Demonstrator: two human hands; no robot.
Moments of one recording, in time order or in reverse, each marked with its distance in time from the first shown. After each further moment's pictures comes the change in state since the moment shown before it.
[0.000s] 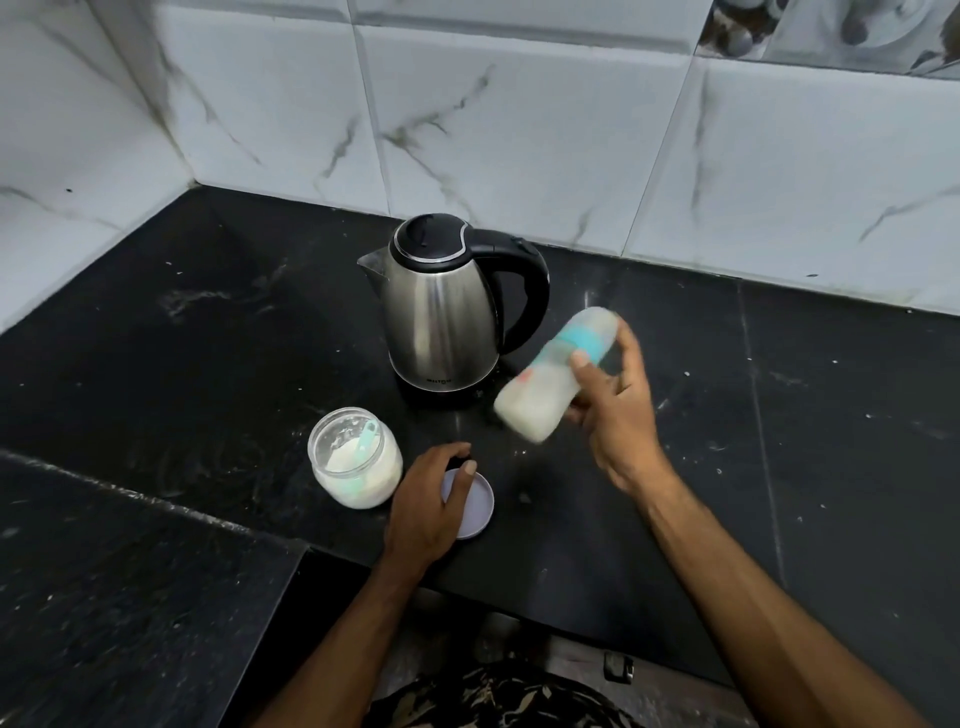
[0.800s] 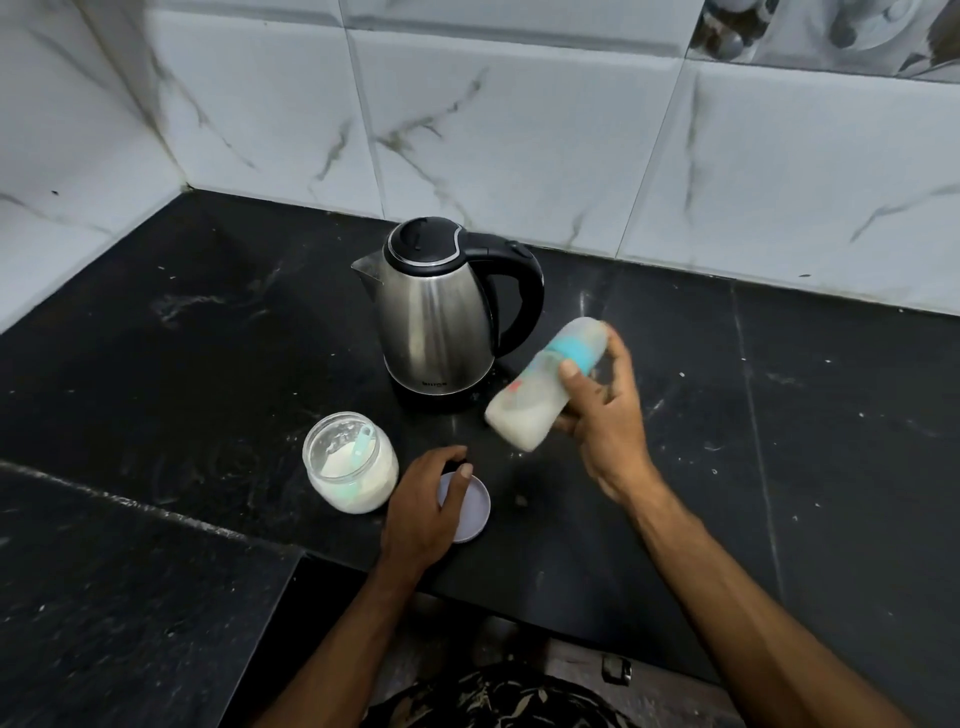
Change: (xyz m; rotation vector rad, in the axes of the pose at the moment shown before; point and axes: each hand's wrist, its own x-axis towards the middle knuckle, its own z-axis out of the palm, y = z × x) left_hand 0.000 0.001 -0.001 -0.002 -0.002 0.003; right_hand -0.003 0.007 0.000 -0.040 0.026 0.004
